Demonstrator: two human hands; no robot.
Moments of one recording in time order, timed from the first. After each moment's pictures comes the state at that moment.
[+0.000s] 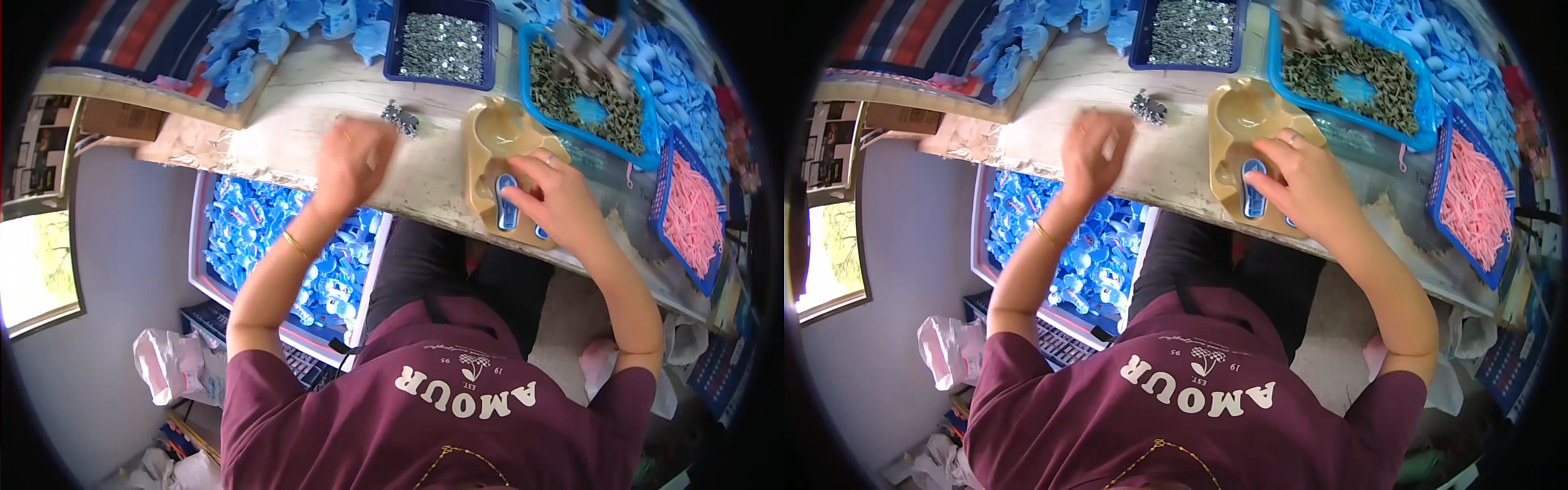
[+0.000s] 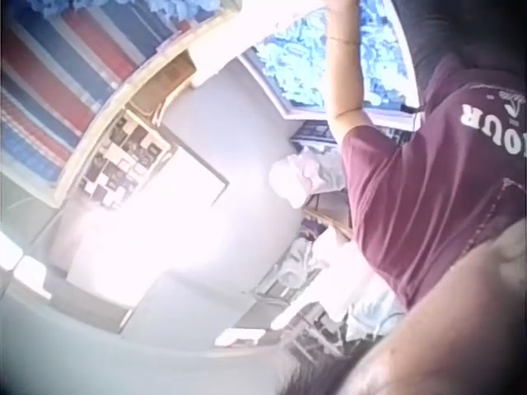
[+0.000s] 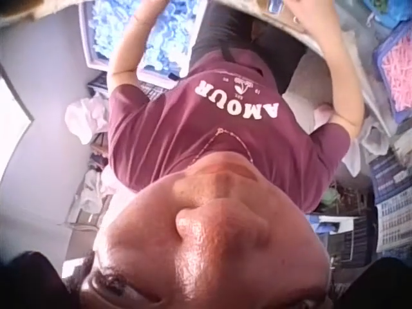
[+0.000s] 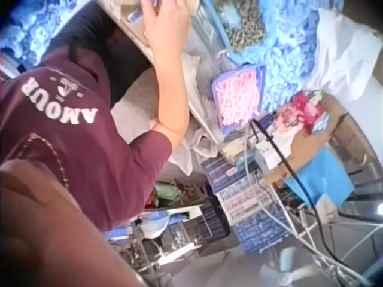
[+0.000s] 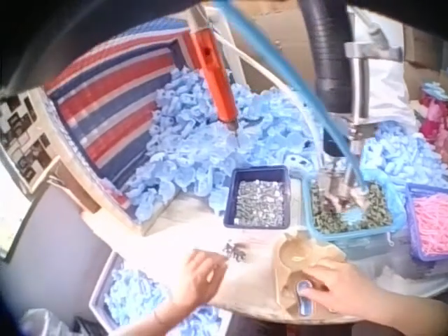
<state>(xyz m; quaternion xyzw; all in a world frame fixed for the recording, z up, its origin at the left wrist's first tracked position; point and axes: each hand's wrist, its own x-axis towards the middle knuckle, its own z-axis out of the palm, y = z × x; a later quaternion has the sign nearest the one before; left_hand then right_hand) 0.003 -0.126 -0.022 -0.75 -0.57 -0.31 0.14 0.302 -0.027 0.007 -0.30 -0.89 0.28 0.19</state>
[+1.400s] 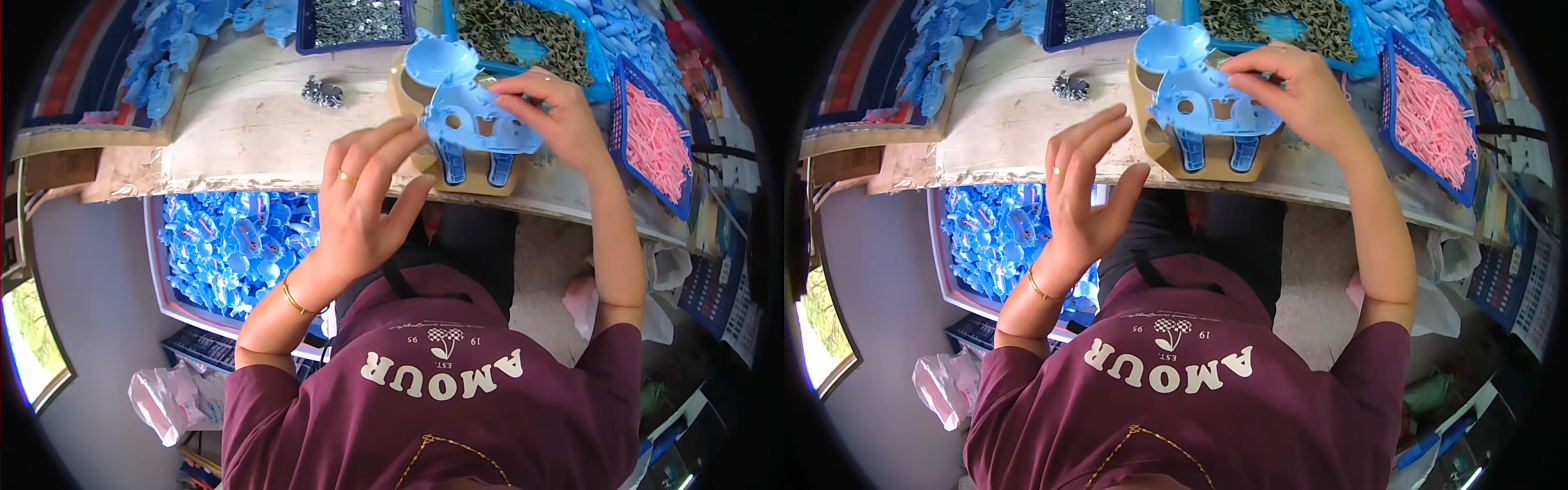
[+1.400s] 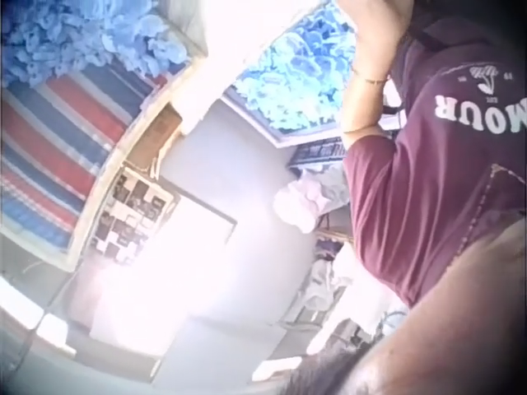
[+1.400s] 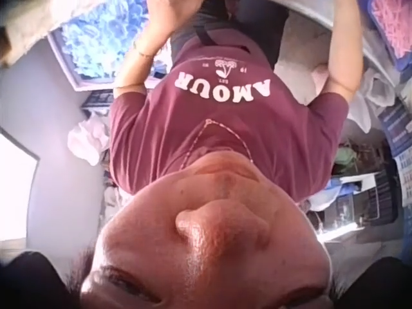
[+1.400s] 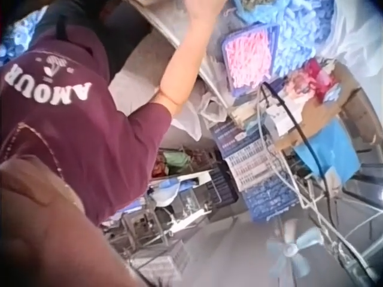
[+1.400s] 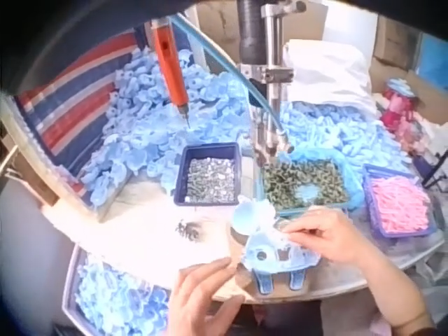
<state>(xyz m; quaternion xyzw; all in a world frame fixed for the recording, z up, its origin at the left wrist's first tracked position) 0.105 -0.157 0.016 -0.73 -0.54 -0.43 -0.02 0.337 0.016 0.023 -0.31 -0.86 0.34 0.22</state>
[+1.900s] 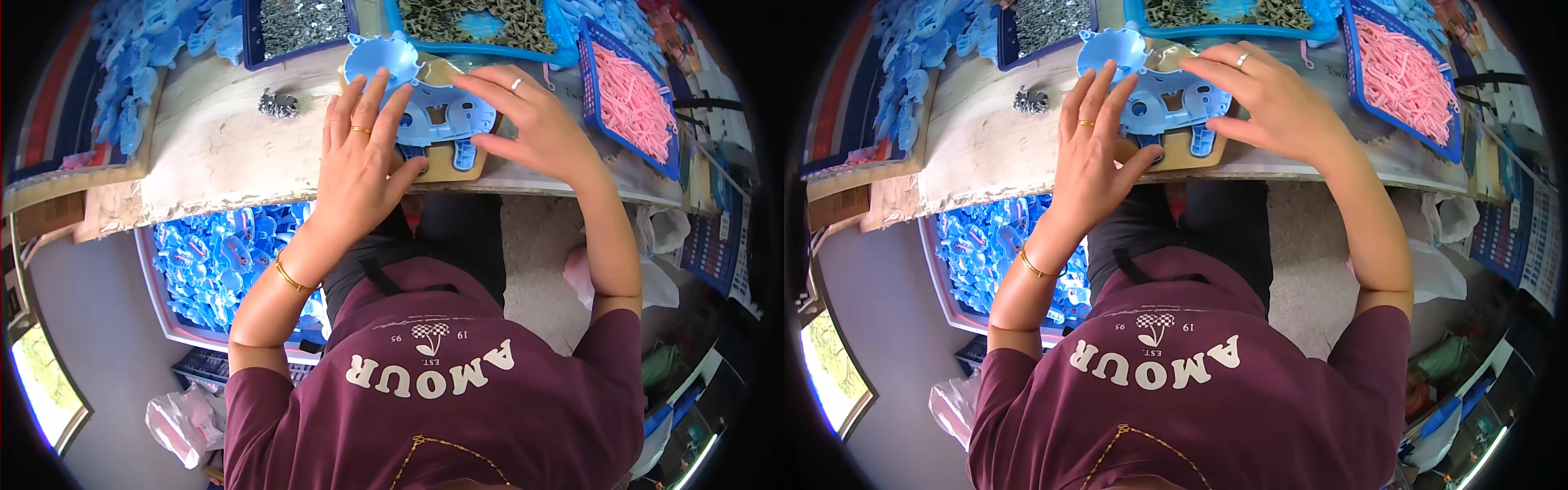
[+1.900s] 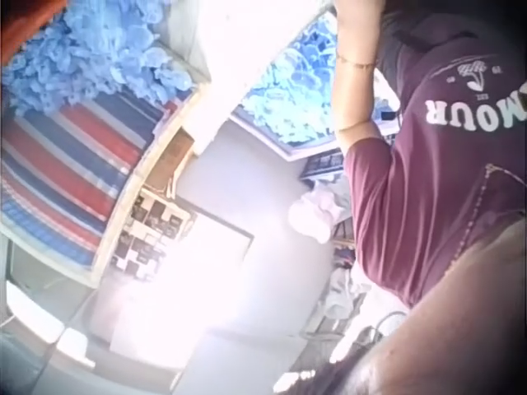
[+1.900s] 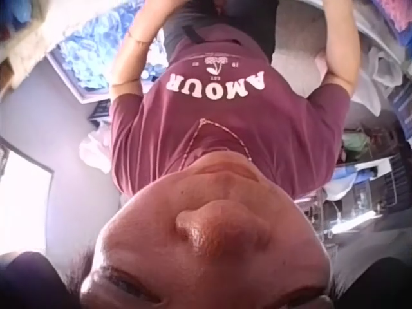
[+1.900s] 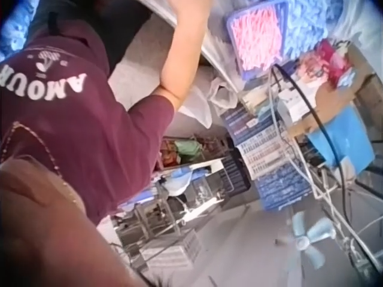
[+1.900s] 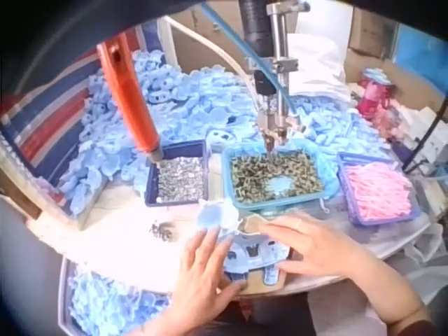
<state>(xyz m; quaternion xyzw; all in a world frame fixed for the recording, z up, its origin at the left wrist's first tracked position) 0.125 -0.120 -0.015 -0.77 -0.56 -0.31 -0.06 0.365 -0.015 0.024 -0.28 -0.92 0.20 0.17</state>
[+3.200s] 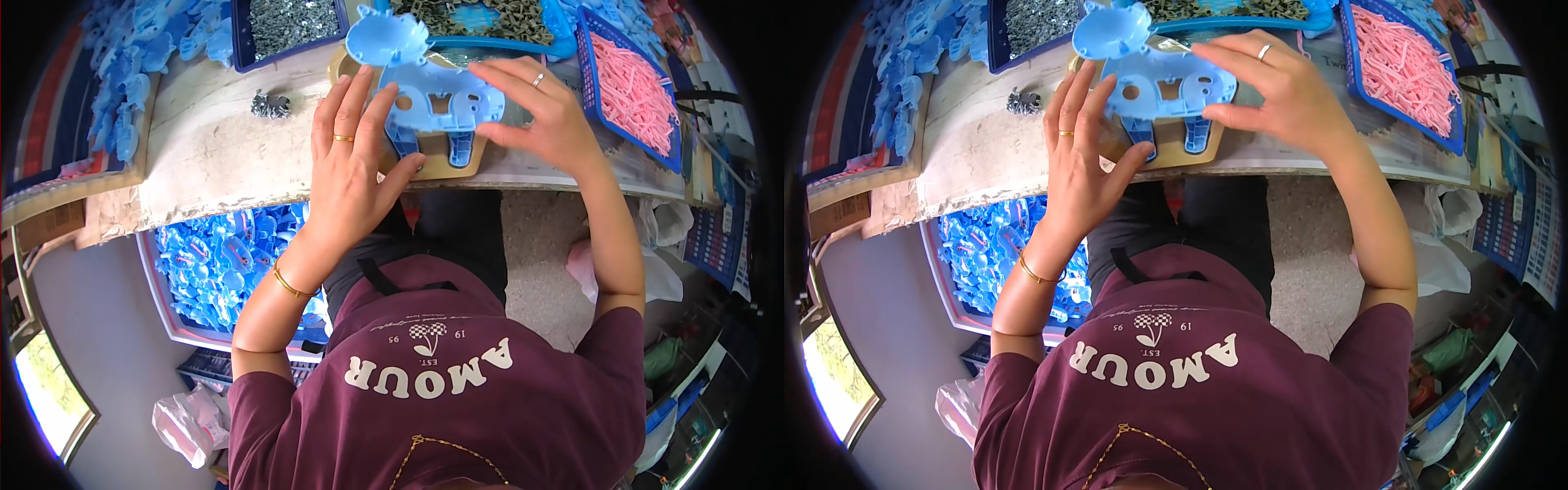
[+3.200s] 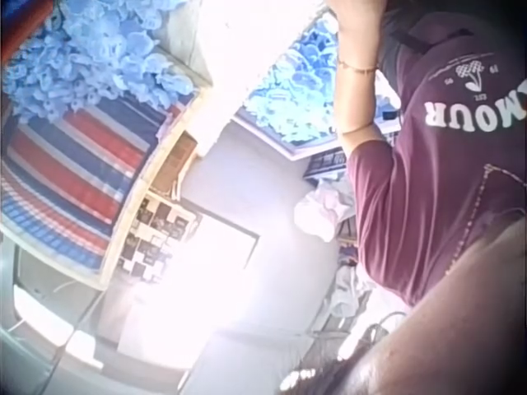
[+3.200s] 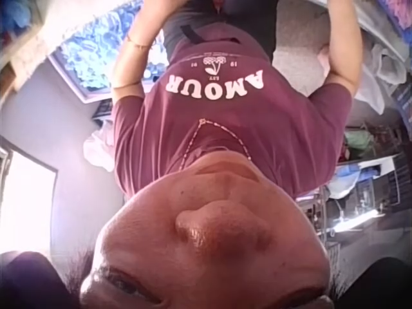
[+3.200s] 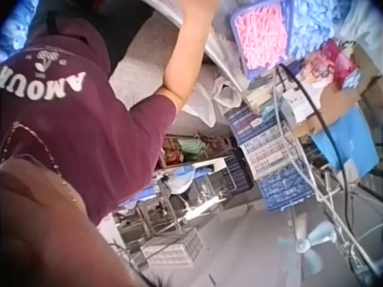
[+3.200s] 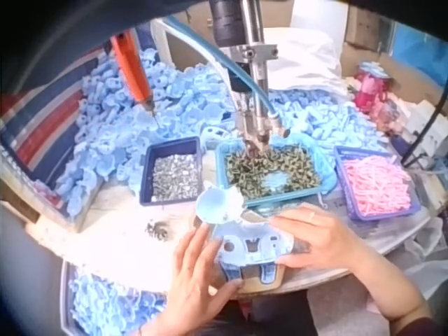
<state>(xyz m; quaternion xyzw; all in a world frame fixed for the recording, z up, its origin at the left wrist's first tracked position) 0.126 -0.123 -0.014 -0.76 -0.55 -0.35 -0.05 0.378 -0.006 0.017 -0.23 -0.93 0.12 0.28</state>
